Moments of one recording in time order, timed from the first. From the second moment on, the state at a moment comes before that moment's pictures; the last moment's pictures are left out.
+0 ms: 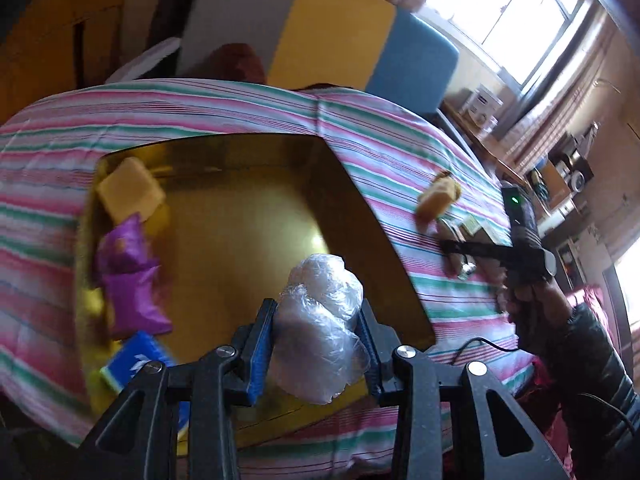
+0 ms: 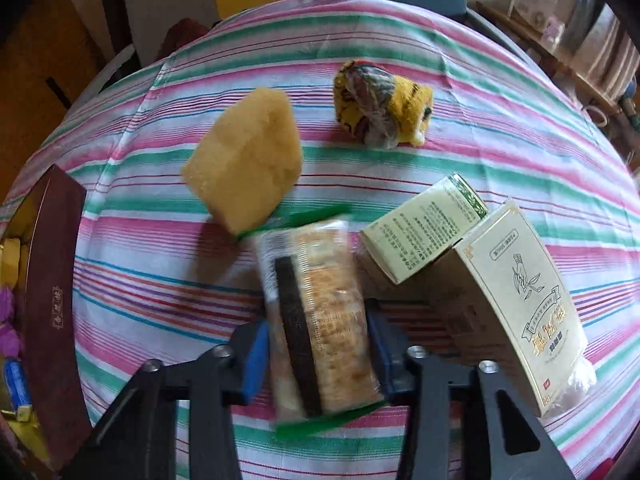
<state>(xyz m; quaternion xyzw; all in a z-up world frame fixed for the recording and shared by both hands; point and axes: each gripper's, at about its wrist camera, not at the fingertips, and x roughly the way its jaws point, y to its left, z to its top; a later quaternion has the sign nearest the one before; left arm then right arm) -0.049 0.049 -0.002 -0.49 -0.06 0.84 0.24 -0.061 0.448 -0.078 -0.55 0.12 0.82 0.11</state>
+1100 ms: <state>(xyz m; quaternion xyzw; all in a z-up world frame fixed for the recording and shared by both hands) -0.175 0.039 -0.042 -0.50 -0.02 0.85 0.14 -0.011 0.398 -0.077 -0.56 0.05 0.83 0.03</state>
